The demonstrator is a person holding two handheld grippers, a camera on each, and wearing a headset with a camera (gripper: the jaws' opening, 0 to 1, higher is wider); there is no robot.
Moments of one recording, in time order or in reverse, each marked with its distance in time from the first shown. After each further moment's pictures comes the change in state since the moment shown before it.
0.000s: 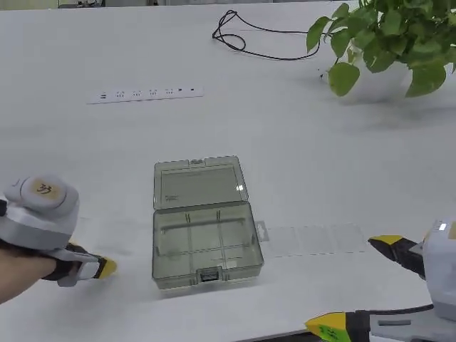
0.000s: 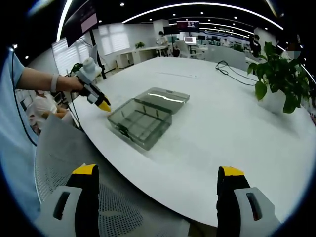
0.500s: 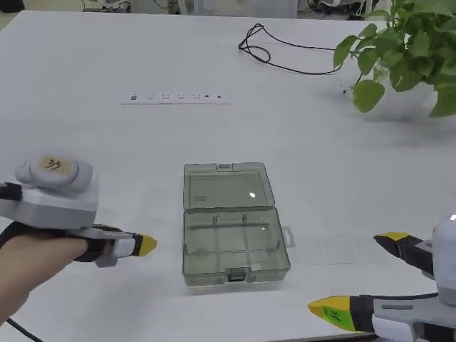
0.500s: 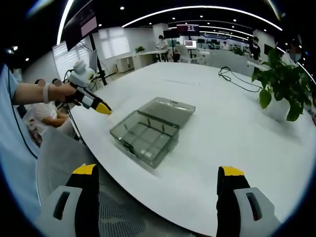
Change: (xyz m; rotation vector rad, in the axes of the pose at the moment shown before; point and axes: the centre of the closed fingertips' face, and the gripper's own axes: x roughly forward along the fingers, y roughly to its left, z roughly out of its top) left arm -0.025 -0.024 0.023 -0.116 -0.169 -0.129; right arm 0.018 0.017 0.037 -0.003 -0.043 0.010
